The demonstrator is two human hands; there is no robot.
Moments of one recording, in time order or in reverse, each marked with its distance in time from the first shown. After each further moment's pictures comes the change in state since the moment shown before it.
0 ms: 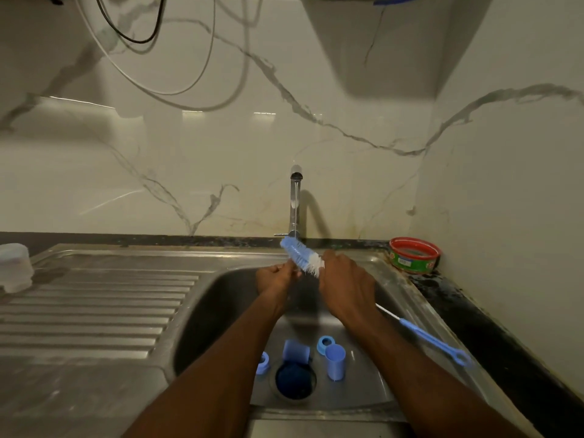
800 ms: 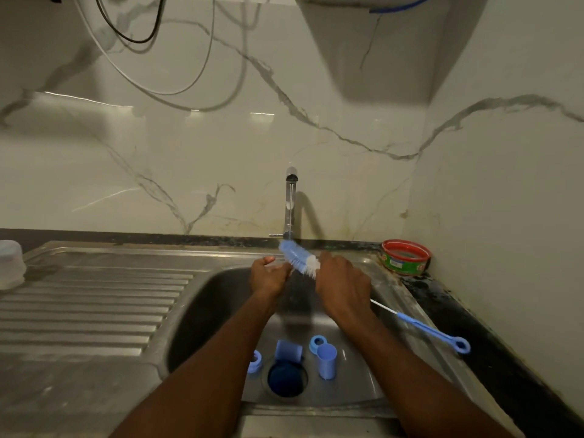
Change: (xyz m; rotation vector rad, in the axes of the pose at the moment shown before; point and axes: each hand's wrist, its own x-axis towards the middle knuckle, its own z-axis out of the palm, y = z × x) left_hand -0.001 0.005 -0.005 0.070 -0.008 0.079; right_hand 0.000 0.004 -0.003 -0.029 0.006 0.037
